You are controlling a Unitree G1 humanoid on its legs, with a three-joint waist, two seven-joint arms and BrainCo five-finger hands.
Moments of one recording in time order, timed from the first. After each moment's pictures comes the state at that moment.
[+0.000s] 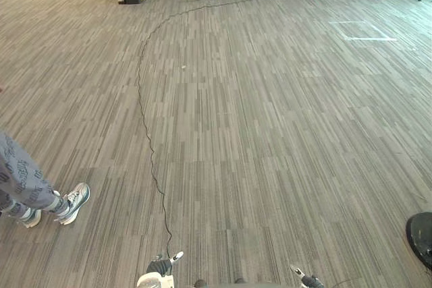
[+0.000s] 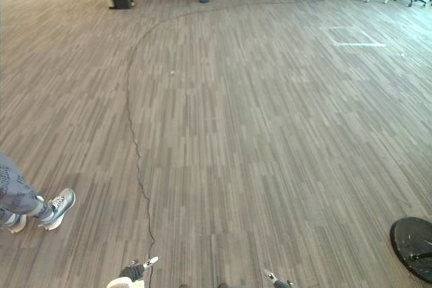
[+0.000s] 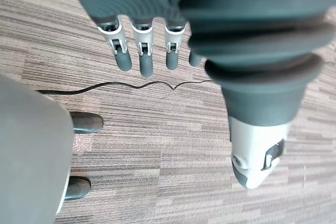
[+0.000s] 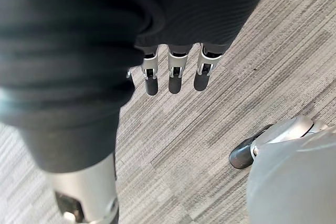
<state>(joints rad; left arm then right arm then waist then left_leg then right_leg) 0.03 0.05 0.18 1.15 -0.06 -0.08 0.09 0.06 -0.04 -0.47 1.16 0.24 -0.07 -0.12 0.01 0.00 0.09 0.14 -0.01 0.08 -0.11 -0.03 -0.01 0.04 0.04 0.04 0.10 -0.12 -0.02</state>
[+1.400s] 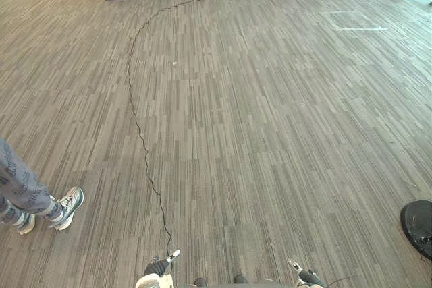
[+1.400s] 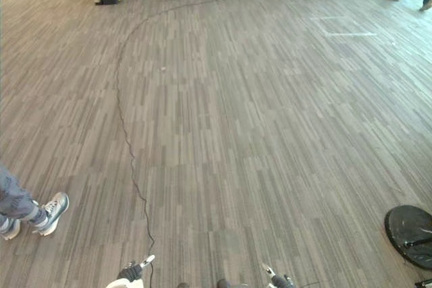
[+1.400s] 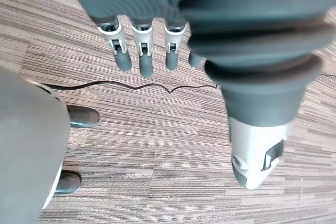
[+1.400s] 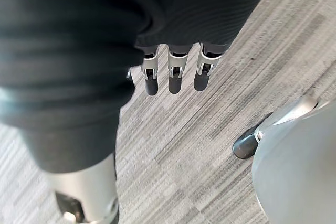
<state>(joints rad) 0.04 0.01 0.27 1.11 -0.06 -0.08 0.07 0.06 0.00 -0.45 1.10 0.23 -0.07 -0.10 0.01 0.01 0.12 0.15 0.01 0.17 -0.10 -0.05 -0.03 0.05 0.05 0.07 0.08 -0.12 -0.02</state>
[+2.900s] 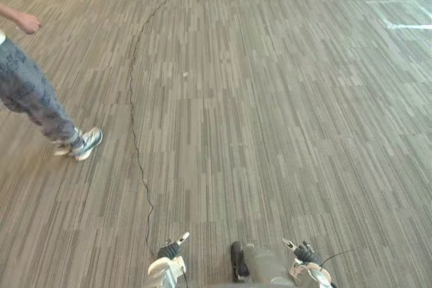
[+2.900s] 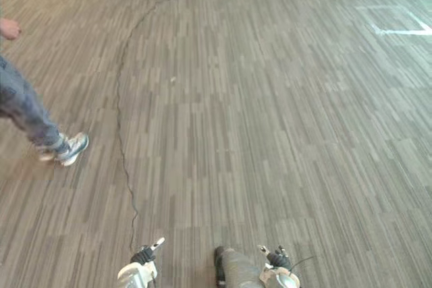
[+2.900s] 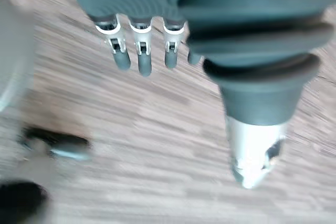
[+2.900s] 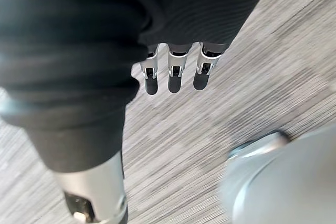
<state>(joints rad) -0.04 -0.06 0.32 1.05 -0.12 -0.08 0.05 0.02 0.00 -0.29 1.00 0.24 -0.08 -0.08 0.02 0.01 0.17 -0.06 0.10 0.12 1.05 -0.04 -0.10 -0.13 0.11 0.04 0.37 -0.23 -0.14</state>
